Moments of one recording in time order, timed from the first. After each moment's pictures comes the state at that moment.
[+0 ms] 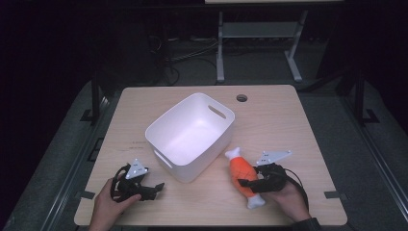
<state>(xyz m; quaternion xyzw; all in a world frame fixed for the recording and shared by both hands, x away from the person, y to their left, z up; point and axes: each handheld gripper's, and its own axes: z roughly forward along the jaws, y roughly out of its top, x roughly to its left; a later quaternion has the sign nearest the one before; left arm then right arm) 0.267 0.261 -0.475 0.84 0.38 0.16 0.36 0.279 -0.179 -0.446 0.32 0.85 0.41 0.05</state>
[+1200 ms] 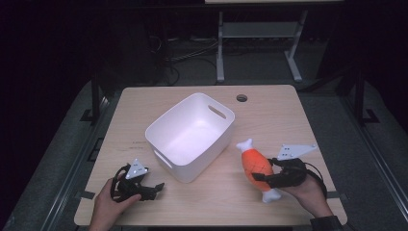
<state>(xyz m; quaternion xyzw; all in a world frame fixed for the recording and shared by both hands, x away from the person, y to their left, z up) 0.267 0.261 -0.475 0.84 0.38 0.16 0.36 0.279 -0.220 -0.412 0.28 0.84 0.45 0.06</state>
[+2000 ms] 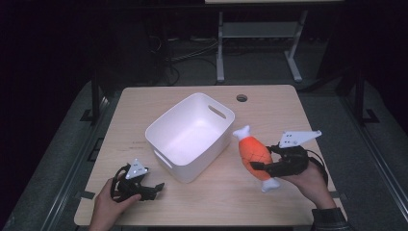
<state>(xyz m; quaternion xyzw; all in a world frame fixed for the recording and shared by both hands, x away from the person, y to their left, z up) 0.267 0.261 -0.475 0.84 0.38 0.16 0.36 0.292 -0.213 -0.371 0.25 0.84 0.49 0.07</state>
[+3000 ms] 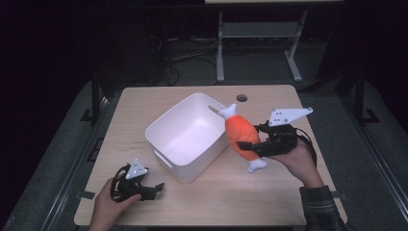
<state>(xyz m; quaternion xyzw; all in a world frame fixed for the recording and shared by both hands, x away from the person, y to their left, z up) 0.267 0.261 -0.475 0.84 0.38 0.16 0.36 0.322 -0.182 -0.322 0.20 0.82 0.52 0.08</state>
